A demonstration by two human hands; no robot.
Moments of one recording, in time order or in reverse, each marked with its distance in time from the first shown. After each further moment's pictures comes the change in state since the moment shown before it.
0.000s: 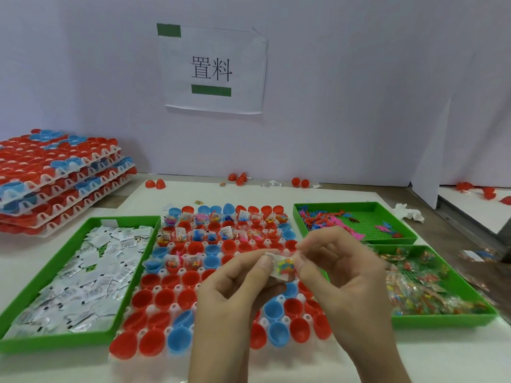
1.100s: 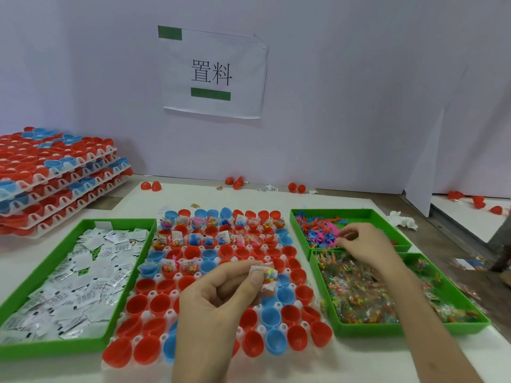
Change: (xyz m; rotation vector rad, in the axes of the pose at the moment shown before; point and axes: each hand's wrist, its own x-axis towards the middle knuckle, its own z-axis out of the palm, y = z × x) left_hand 0.006 0.003 -0.016 0.162 0.013 0.047; right_hand 0.103 0.128 -0.095 -0.977 -0.223 0.570
